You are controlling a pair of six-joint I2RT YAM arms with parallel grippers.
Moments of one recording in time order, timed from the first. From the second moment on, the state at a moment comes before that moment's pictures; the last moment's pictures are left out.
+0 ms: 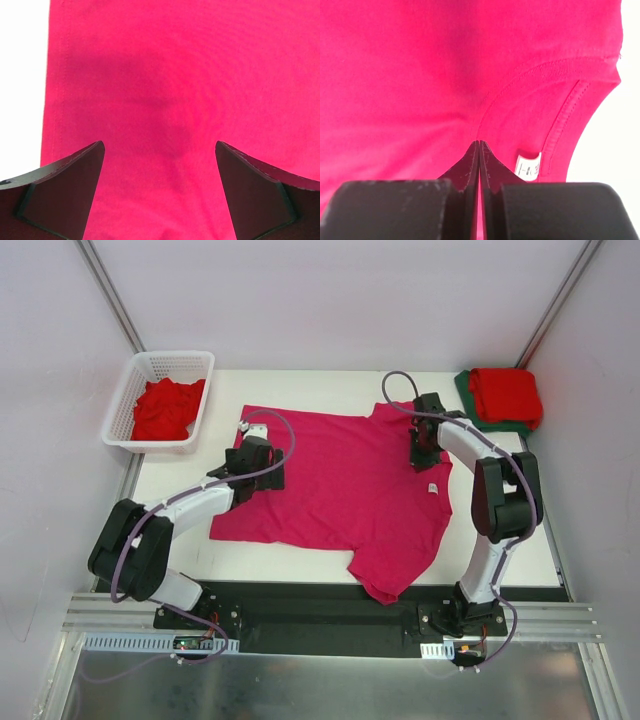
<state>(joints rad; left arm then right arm) -0.47 1.45 0.77 -0.12 -0.30 -0.33 0.23 1.91 1.39 -0.71 0.12 0.25</state>
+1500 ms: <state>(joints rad) -0.47 1.54 0.99 -0.14 -0.25 -0.26 0.17 1.96 1.62 -0.79 0.06 0.23</state>
